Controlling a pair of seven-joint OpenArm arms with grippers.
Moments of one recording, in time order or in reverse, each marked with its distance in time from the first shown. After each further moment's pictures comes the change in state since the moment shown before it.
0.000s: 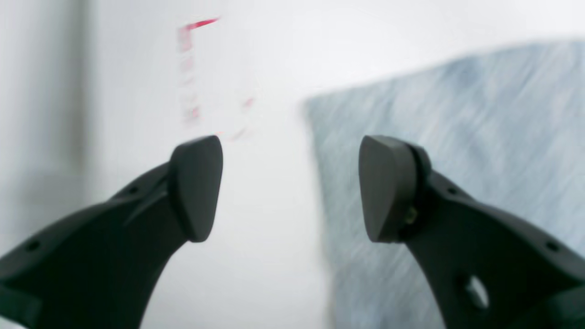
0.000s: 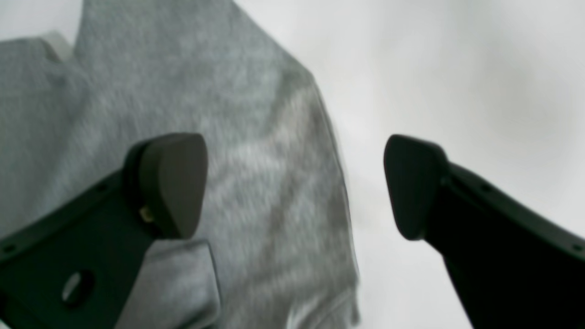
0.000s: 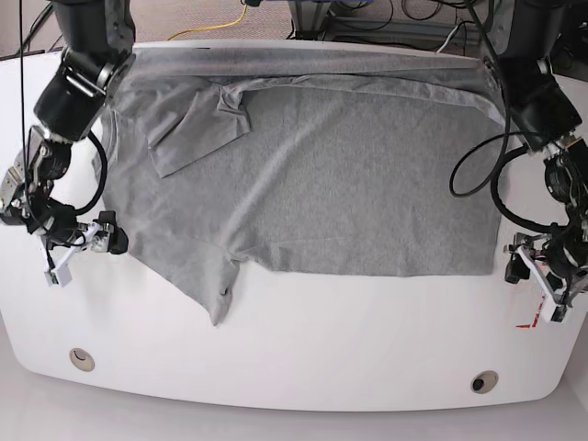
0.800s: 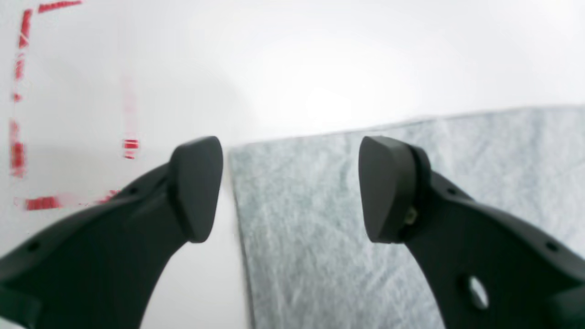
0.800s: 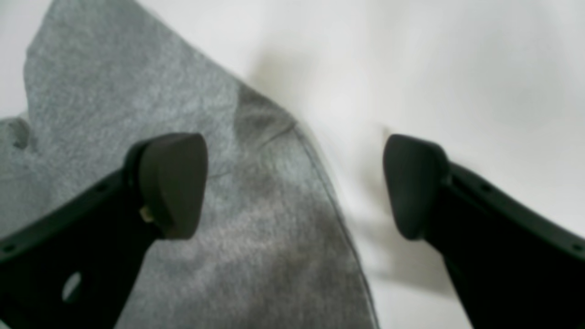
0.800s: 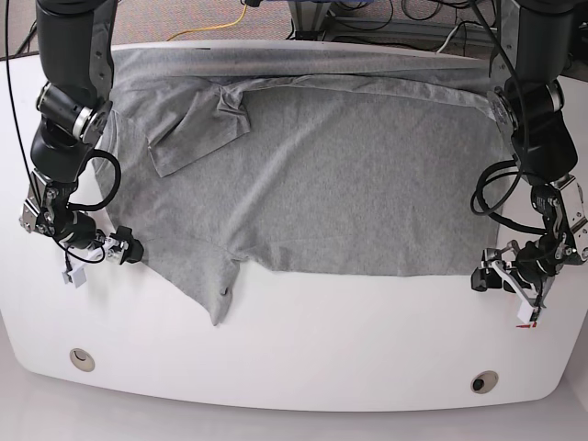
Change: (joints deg) left arm -7.6 -1.8 4.9 -34.7 2.5 0.3 -24.3; right arm 12.9 3.8 -6.5 -40.7 -12.2 -0.5 26.9
